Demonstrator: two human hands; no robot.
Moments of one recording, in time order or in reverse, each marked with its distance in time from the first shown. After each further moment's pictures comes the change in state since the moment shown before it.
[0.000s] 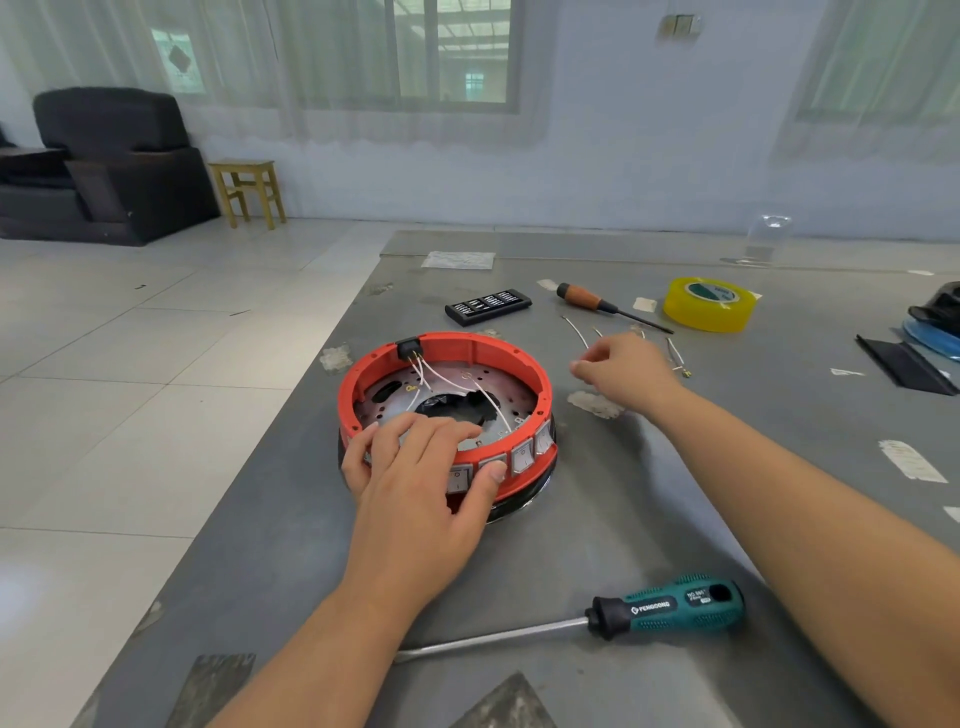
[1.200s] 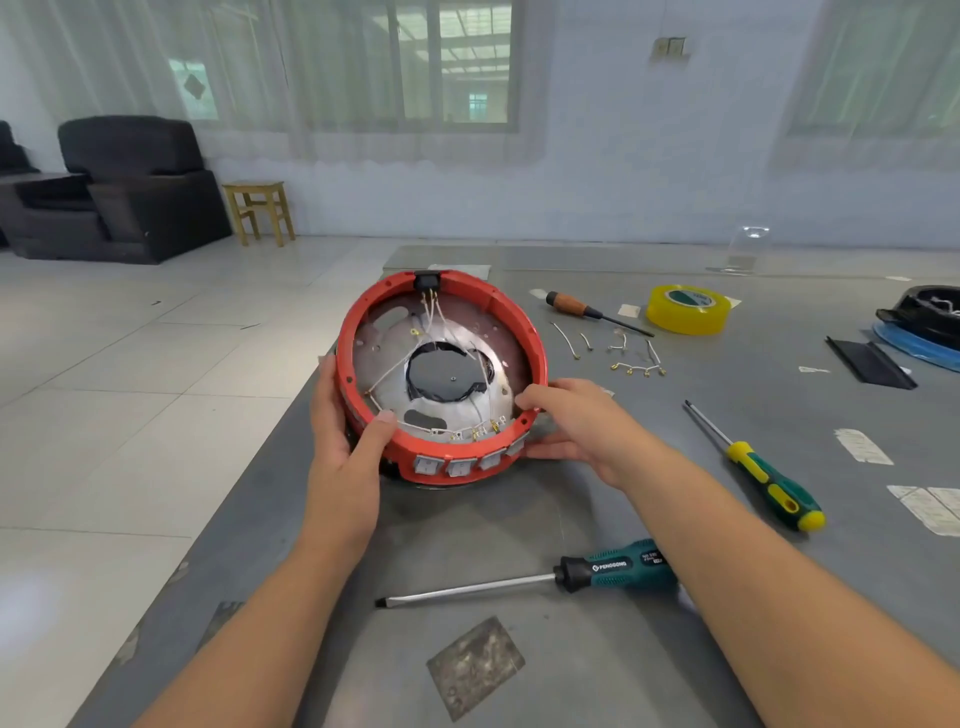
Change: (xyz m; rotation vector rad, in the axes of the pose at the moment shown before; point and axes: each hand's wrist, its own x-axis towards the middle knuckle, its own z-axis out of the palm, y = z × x) left_hand 0.004 -0.016 -0.030 -0.903 0.141 -0.389; right_hand -0.118 -0.033 -0.002 0.921 -0.368 0.168
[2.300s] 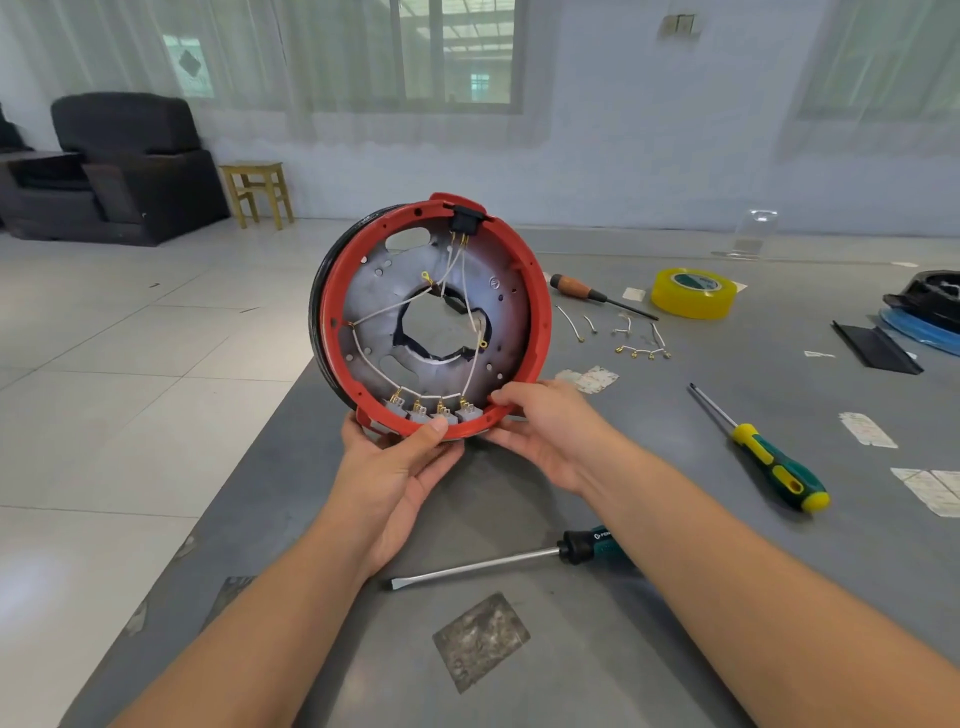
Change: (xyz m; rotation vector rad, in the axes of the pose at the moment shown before) left_hand -0.015 -0.003 0.017 -0.616 -0.049 -0.498; right_hand -0.012 0.011 0.046 0.413 -0.061 0.004
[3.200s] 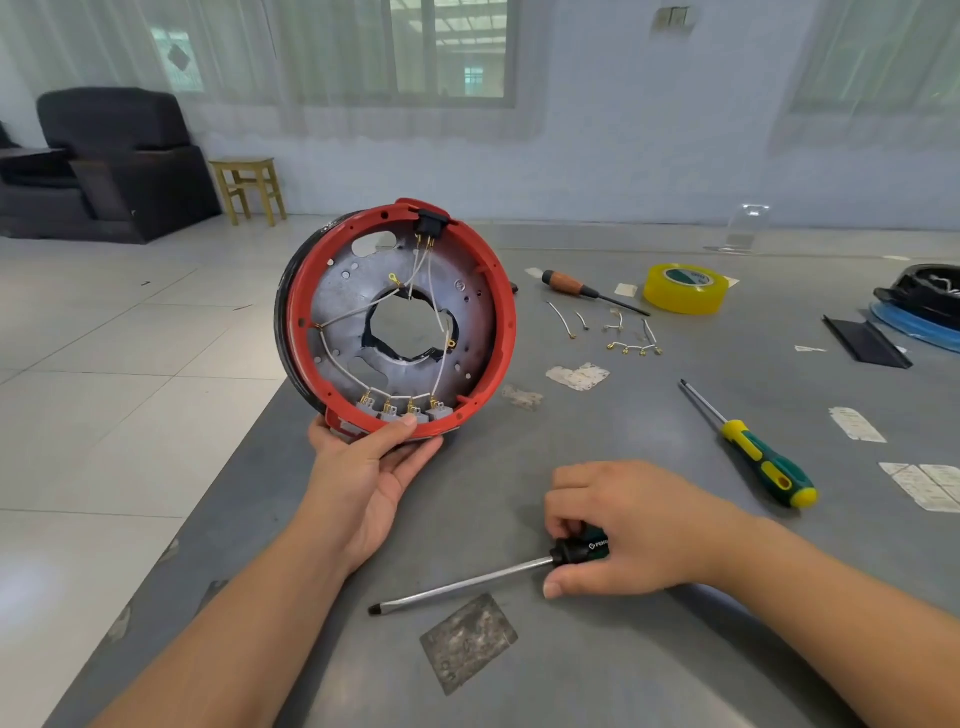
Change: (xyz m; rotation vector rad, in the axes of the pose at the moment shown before) left_hand 0.005 0.005 -0.004 -0.072 0.073 0.011; right_hand -0.077 -0.003 -0.093 -1.799 -0.534 -0.735
